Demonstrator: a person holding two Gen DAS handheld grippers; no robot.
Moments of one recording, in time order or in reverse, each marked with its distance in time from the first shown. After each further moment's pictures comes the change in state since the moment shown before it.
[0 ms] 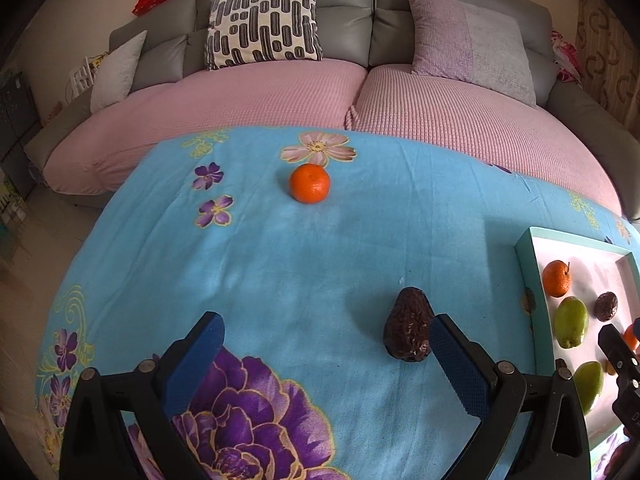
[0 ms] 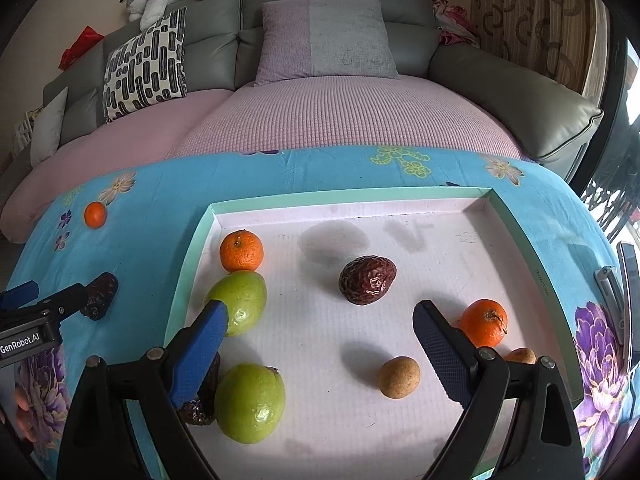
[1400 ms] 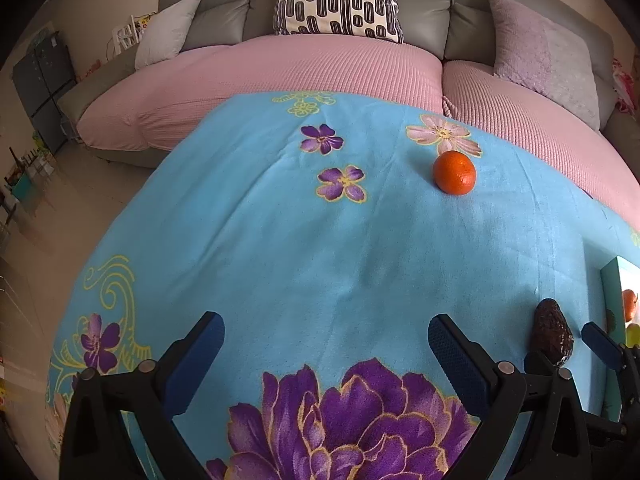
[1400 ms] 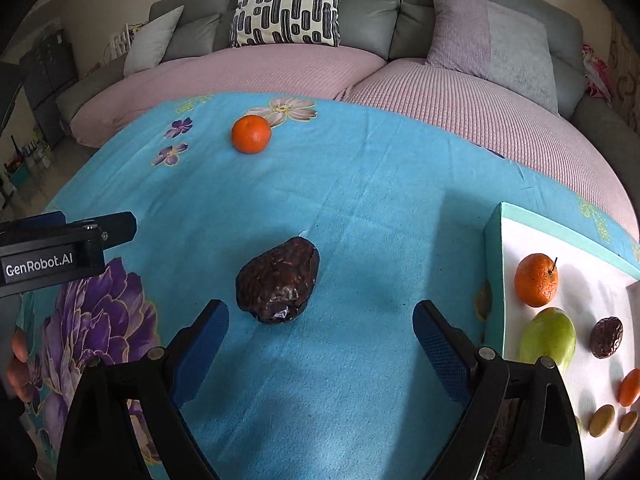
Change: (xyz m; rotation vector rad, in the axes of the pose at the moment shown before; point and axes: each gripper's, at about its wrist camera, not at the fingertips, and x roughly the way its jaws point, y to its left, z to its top) left arm 0.035 0.094 -0.003 -0.128 0.072 0.081; right arm 0.052 0.180 -0.019 -0.322 0.081 0.246
